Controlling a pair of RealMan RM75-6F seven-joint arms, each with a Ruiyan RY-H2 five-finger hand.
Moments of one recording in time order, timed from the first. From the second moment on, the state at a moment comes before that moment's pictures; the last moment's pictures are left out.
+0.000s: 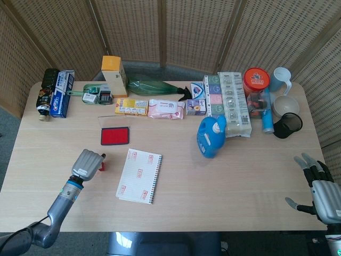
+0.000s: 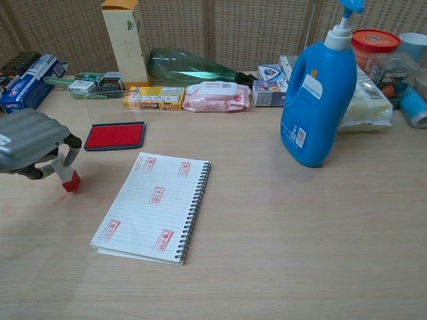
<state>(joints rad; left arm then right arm) -0.50 -1.62 -0.03 -1.20 1.40 1.10 0.56 0.05 -0.88 0.03 -1.92 -1.50 1.44 0.07</state>
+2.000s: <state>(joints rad) -0.09 -1.06 0.08 -1.84 1.55 1.64 0.28 0.00 -0.93 0.06 -1.85 -1.60 1.63 0.02</state>
